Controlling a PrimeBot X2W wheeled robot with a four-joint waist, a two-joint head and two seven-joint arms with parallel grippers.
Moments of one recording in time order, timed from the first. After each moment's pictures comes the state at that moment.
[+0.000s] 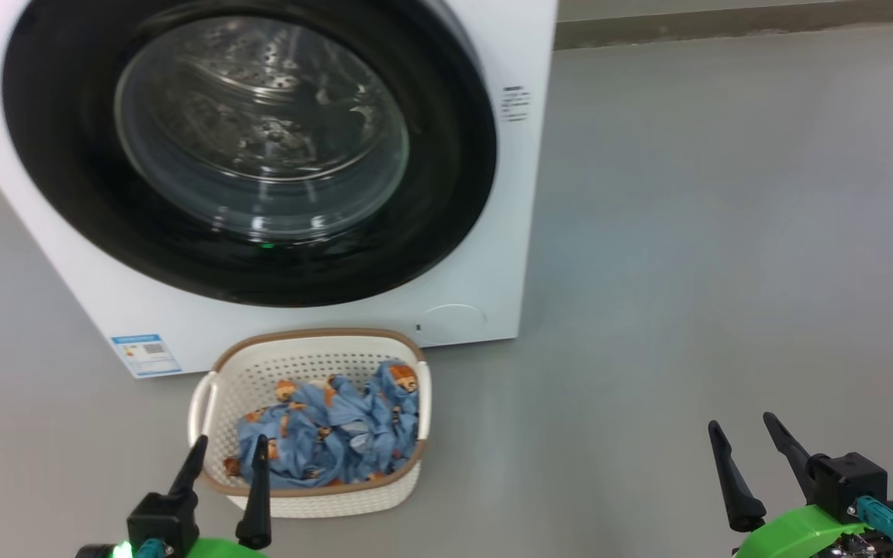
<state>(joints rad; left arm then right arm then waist) -0.09 0.04 -0.13 0.39 -0.14 -0.03 -0.25 -0.04 -0.10 -0.08 0.30 0.10 0.13 -0.21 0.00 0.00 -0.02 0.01</state>
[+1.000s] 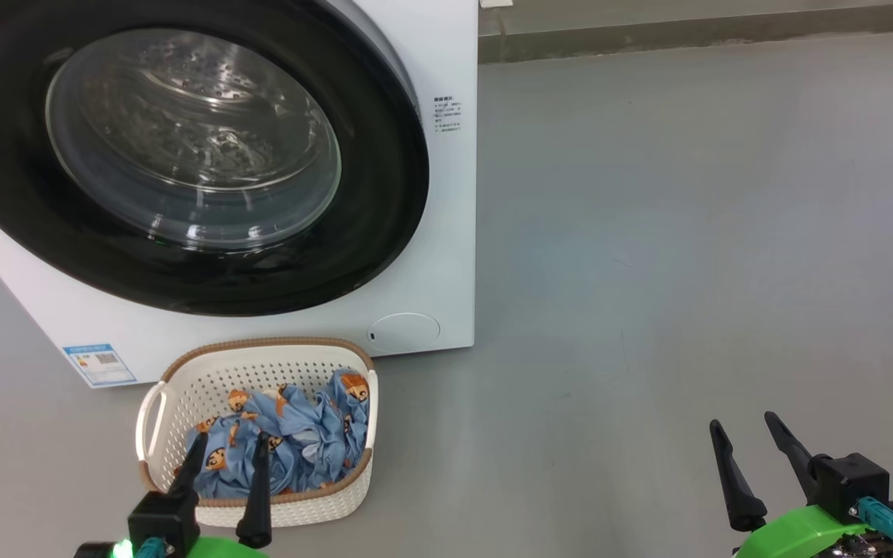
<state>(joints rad) -0.09 0.04 -0.13 0.38 -0.13 -0.03 -0.25 -0.05 -0.10 -0.09 0.30 0.10 0.13 -0.21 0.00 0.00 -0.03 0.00</state>
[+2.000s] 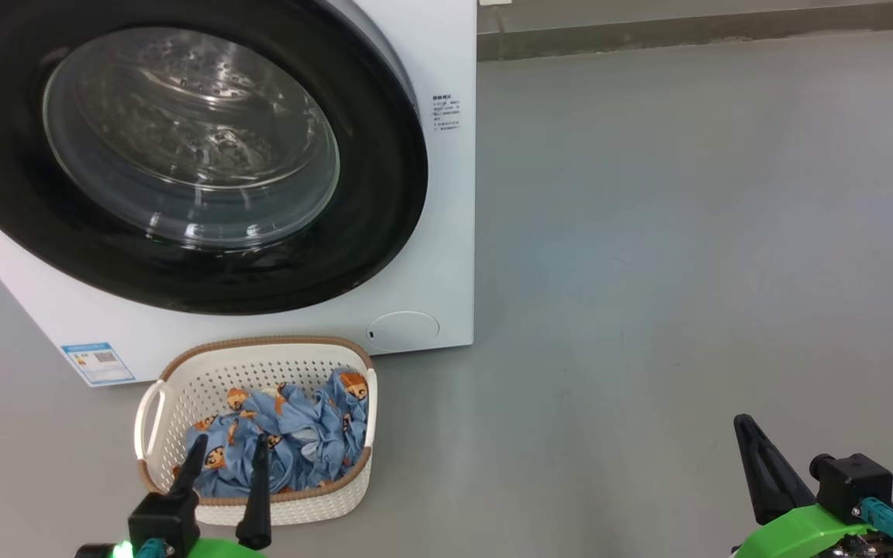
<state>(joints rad) -0.09 0.04 -0.13 0.38 -0.13 -0.03 -0.25 -0.05 -0.09 -0.08 0.30 0.12 0.13 -0.22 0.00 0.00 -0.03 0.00</state>
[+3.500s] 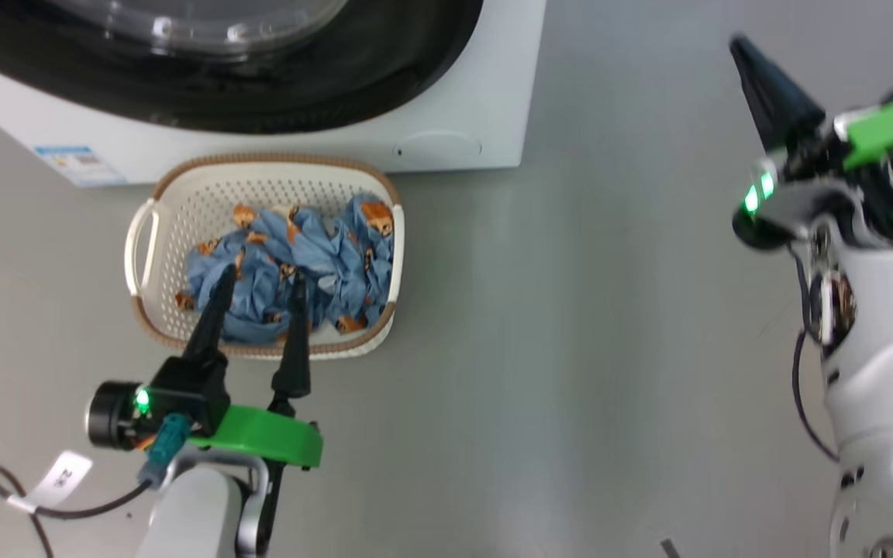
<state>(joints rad) -0.32 0.03 -0.24 0.25 -0.15 0.03 -0.25 -0.95 -0.10 -0.29 0.80 1.51 0.13 0.48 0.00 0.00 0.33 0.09</state>
